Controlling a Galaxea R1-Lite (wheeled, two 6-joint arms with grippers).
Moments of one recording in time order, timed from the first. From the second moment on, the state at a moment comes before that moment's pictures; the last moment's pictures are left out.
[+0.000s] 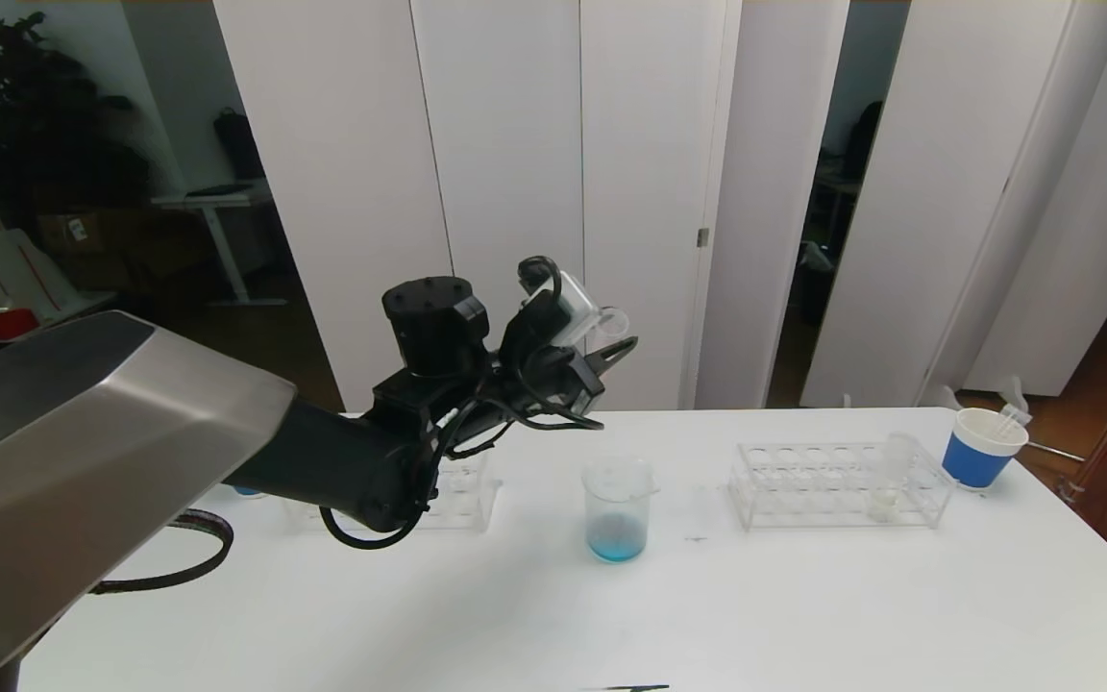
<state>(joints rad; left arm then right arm) -0.49 2.15 -1.23 -1.02 -0.36 0.52 0.00 0.00 0.00 -0.01 0.01 0.00</state>
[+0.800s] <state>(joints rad) -0.44 2.27 -1.10 -1.35 -0.52 1.00 0.00 0.00 0.00 -0.01 0.01 0.00</state>
